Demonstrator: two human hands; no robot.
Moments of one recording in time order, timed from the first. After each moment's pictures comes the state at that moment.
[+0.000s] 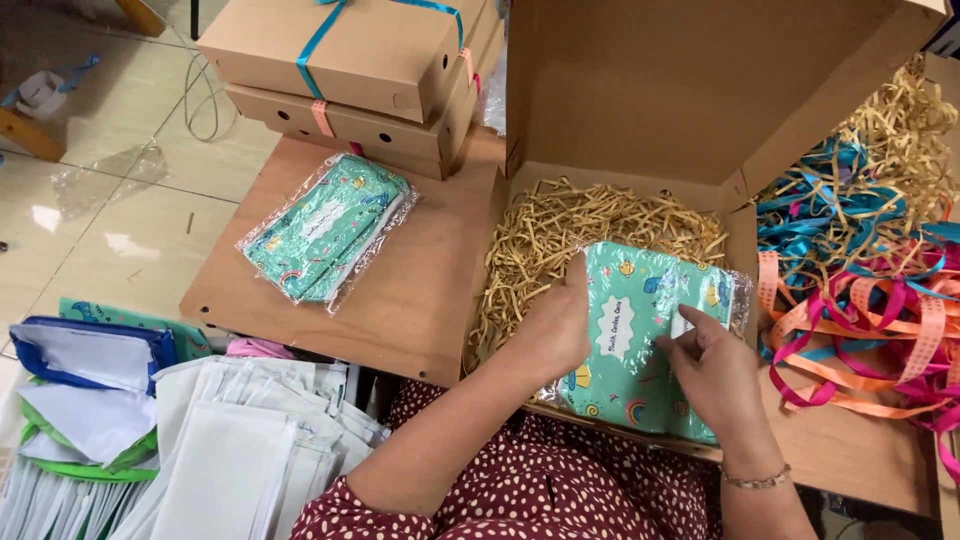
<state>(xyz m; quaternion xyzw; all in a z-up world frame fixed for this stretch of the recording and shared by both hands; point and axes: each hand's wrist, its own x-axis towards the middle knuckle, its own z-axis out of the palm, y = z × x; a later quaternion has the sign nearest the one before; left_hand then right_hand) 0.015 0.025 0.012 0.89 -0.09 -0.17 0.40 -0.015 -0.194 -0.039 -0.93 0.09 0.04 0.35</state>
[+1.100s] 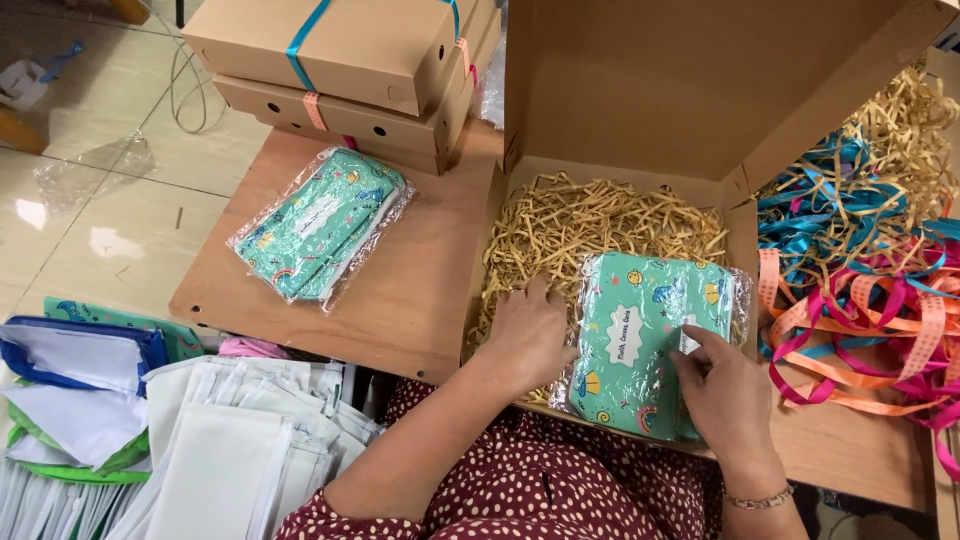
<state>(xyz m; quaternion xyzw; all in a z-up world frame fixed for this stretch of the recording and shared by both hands) 0.008 0.045 -0.009 0.97 -0.15 -0.13 0.13 -0.035 -0.206 -0.061 -0.98 0.06 -0.02 0.19</state>
